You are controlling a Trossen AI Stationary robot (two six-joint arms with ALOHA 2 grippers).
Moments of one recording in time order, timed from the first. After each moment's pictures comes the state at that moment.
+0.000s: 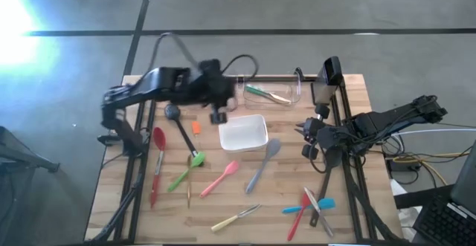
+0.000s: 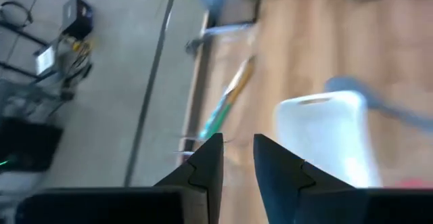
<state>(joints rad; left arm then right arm) 0.01 1.68 2.20 -1.26 -0.44 0.20 0.30 0.94 0.86 -0.77 0.63 0.34</state>
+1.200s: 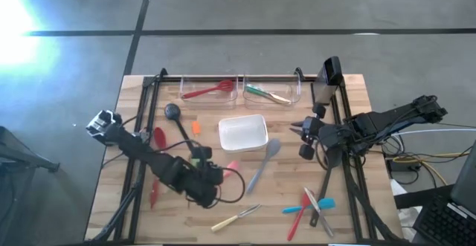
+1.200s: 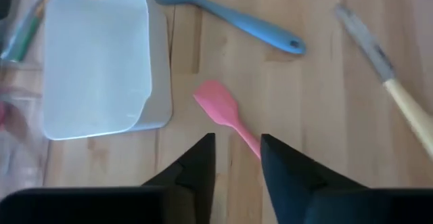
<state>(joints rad) -0.54 1.63 1.46 -0.99 -0.47 -0.44 0.30 0.94 0.86 -0.61 0.63 0.28</state>
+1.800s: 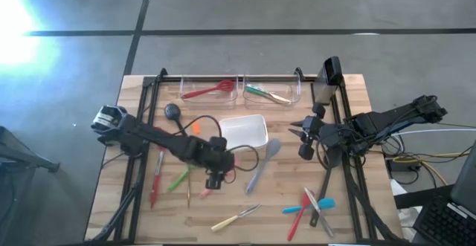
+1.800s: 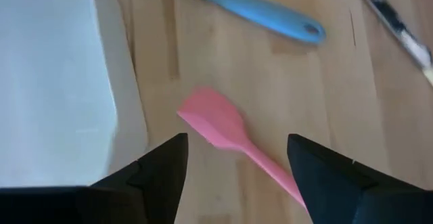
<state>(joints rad) -0.27 1.64 1.22 -0.63 -0.14 -0.13 0.30 0.94 0.86 -0.59 0.62 0.31</state>
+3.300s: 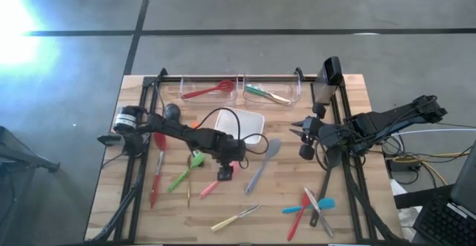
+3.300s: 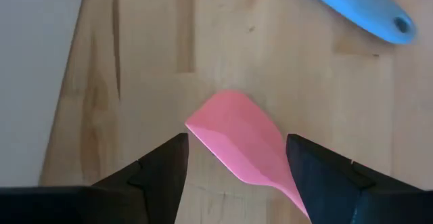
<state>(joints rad) -0.11 1.84 1.23 -0.54 0.08 -0.15 0.30 0.94 0.86 -0.62 0.62 0.29</state>
